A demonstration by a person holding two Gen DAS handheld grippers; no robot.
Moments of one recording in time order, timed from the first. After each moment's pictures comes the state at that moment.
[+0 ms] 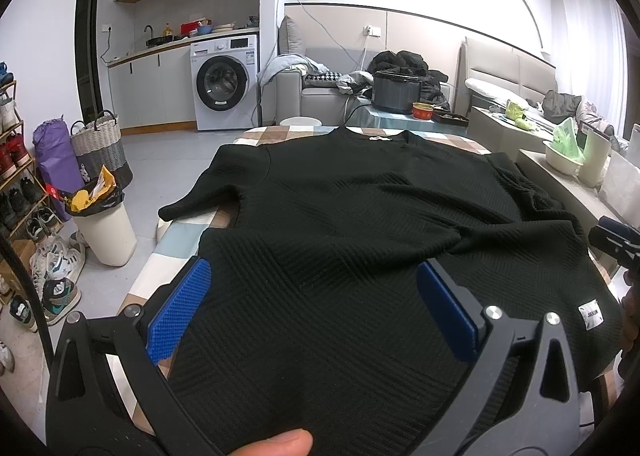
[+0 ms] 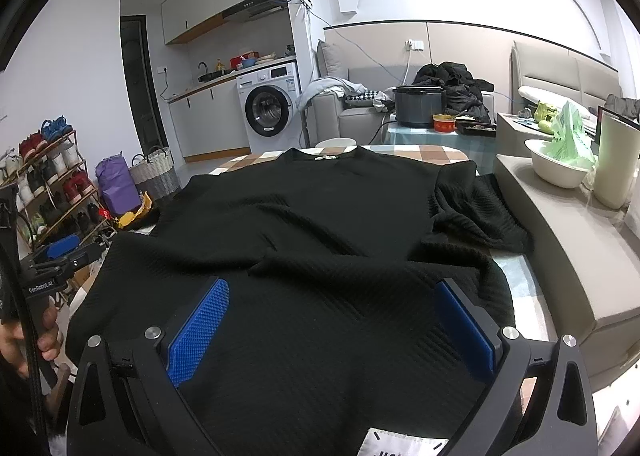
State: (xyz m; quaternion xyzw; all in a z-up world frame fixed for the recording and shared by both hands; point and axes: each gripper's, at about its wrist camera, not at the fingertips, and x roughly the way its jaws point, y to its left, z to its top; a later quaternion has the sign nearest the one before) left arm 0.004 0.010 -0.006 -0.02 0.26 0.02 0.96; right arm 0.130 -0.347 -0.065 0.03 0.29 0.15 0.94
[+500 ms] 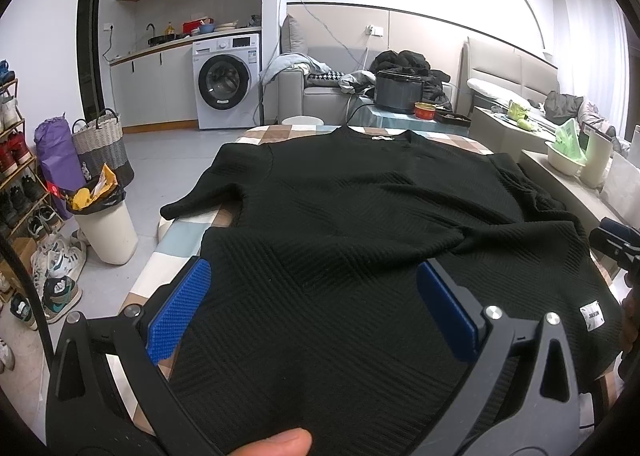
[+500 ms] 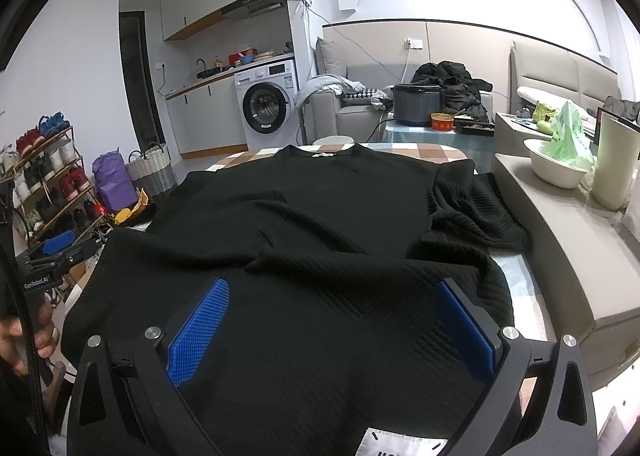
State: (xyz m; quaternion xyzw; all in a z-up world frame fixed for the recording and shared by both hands) left arm 0.003 0.011 -0.007 -0.02 0.26 0.02 0.96; right arm 0.131 -0.344 -0.066 0.03 0.30 0.14 0.94
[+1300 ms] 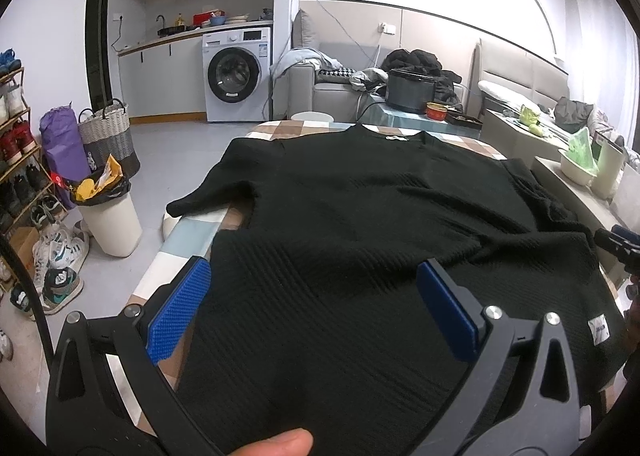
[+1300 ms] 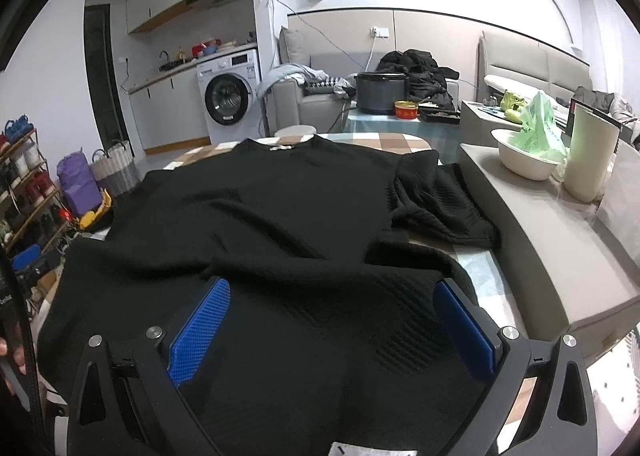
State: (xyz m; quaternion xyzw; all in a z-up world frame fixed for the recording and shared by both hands) left arm 0.025 0.031 -0.016 -0.04 0.27 0.04 0.96; right arm 0.161 -0.356 -0.068 0.02 0.33 0.08 0.94
